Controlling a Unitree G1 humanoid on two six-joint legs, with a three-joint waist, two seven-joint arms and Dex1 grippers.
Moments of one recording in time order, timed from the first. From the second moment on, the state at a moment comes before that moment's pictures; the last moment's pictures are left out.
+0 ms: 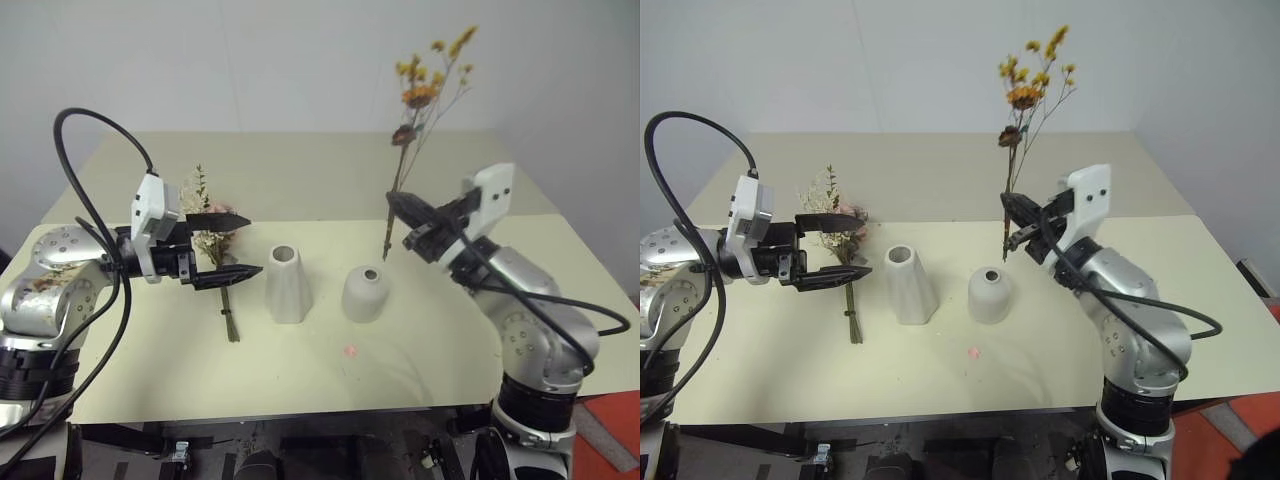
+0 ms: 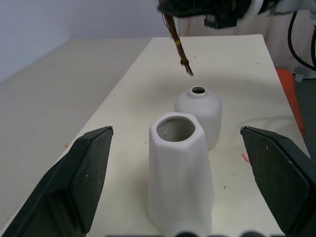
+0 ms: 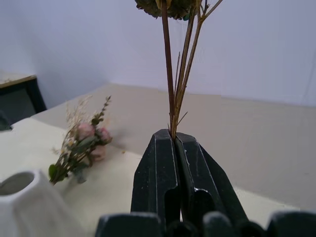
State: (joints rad) left arm -0.54 0.86 0.14 -0.09 -0.59 0.46 -1.25; right arm -0.52 -0.25 -0.17 -0.52 0.43 0.83 0.40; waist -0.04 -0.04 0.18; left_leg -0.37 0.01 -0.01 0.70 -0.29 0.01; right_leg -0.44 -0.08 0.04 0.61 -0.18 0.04
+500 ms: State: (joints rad) left arm -0.58 0.86 0.13 -0.05 -0.58 0.46 -1.27; right arm -0.46 -0.27 -0.13 -0.54 0.49 0.79 0.41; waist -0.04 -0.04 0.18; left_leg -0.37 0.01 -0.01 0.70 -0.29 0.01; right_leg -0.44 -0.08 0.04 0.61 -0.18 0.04
